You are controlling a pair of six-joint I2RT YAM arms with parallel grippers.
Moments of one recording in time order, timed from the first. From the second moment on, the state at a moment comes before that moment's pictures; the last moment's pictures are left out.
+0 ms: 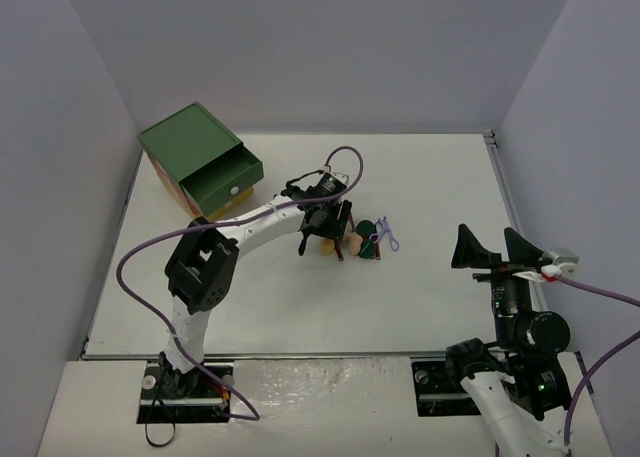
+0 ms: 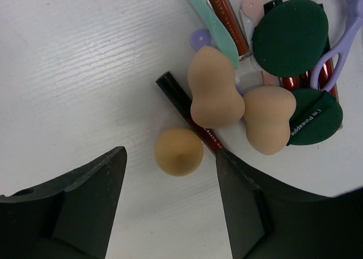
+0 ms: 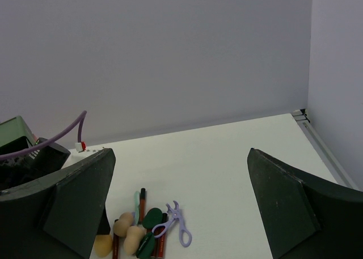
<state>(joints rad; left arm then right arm) -0.74 2.00 1.58 -0.59 -0.10 -0.38 0.30 0.10 0.58 -0.18 0.28 0.18</state>
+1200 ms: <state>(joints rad) -0.57 1.63 1.85 -0.86 -0.33 -0.28 0.30 0.10 0.58 -0.18 0.28 0.18</state>
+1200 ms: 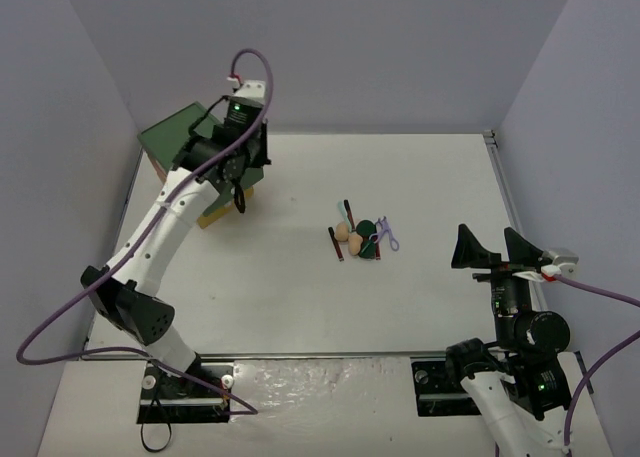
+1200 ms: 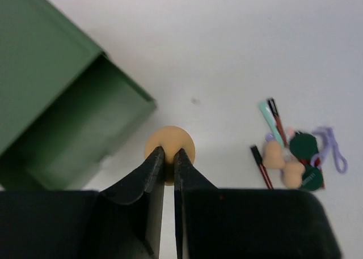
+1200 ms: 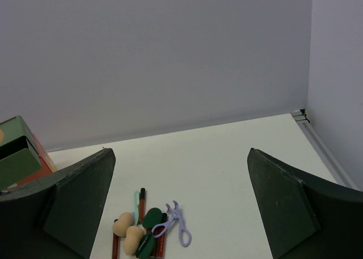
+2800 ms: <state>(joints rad) -0.67 1.95 1.93 -0.82 -0.04 -0.32 0.30 0.10 0.58 -0.18 0.27 0.18</state>
